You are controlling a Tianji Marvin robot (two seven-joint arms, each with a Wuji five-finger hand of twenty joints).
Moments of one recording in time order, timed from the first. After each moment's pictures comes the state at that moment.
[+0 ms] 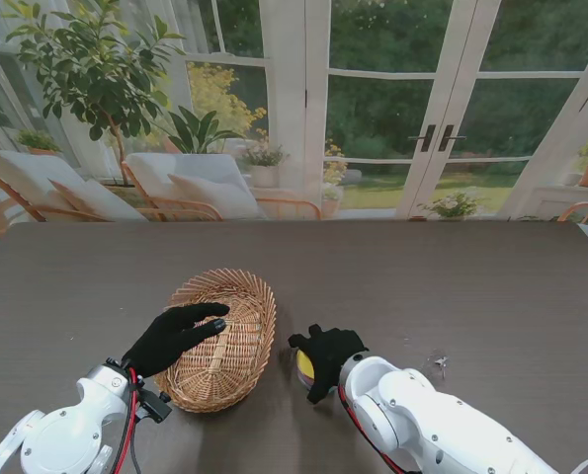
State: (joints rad) left arm 1.89 -1.11 -1.45 -1.89 0.15 -0.11 -0.11; right arm -1.25 -1.03 0.61 -1.54 -1.02 0.27 0.24; left_hand 0.89 -0.11 0.00 -0.02 0.64 0.27 0.16 0.42 0.58 0.36 0.08 0.32 0.32 0.37 0.09 0.36 0.09 0.39 0.18 0.58; right_hand 0.12 -0.93 1.14 -0.20 0.09 -0.05 0.39 0.75 0.20 0.19 0.69 0.33 0.53 0.33 0.19 0.24 0.63 0.50 0.69 0.40
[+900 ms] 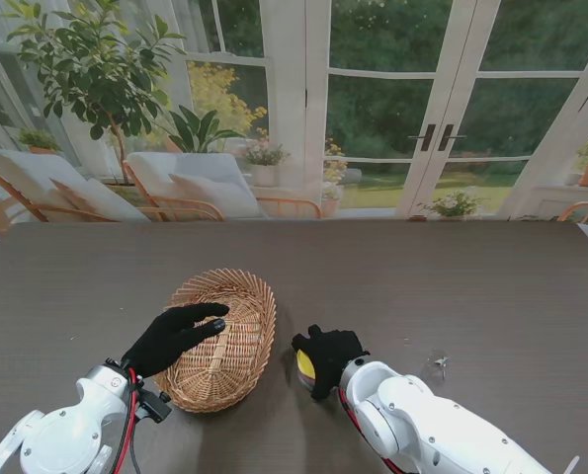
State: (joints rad) left arm 1.89 -1.11 -1.45 -1.89 0.15 -0.11 -0.11; right arm -1.25 -1.05 0.60 -1.48 -1.00 0.25 0.12; left_hand 0.89 -0.11 0.00 -0.02 0.64 0.27 0.16 0.42 0.58 0.36 0.08 0.32 0.32 0.37 0.09 0.36 0.09 0.39 0.18 0.58; right_hand 0.24 -1.00 1.19 -0.22 0.10 -0.07 0.85 0.75 0.23 0.15 0.89 0.51 0.61 0.39 0.38 0.35 0.63 0.50 0.88 0.40
